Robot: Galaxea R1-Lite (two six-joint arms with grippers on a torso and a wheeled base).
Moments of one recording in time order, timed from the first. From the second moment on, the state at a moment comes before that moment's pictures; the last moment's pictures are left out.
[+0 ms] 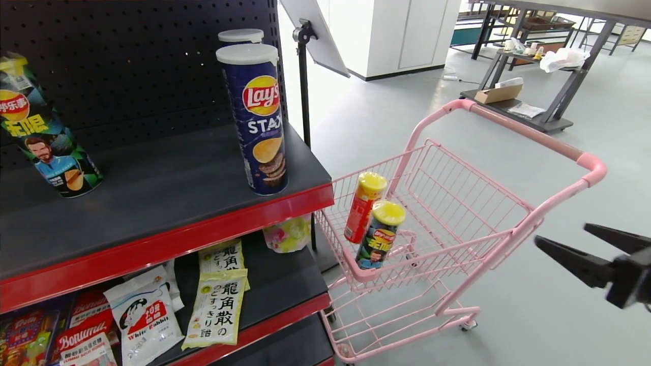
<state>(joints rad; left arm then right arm) 0.00 0.00 0.00 0.00 -0.01 0.01 0.12 1.09 -0.34 -0.55 0.17 0.02</state>
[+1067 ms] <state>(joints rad) 0.00 0.00 0.00 0.00 0.00 0.01 0.39 1.87 -0.62 -0.81 0.18 0.11</state>
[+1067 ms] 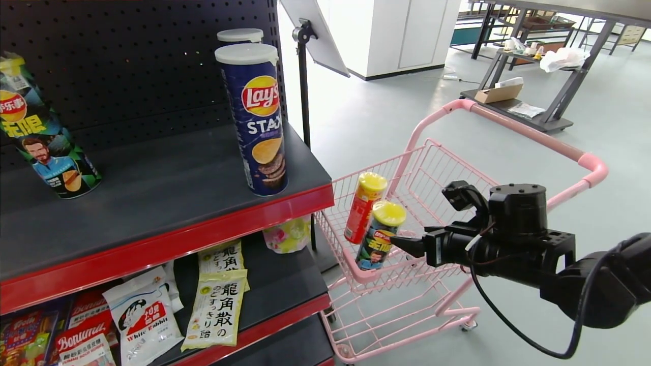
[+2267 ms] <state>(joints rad) 0.00 0.00 0.00 0.00 0.00 0.00 0.40 2.22 -0.92 -0.86 0.17 0.12</state>
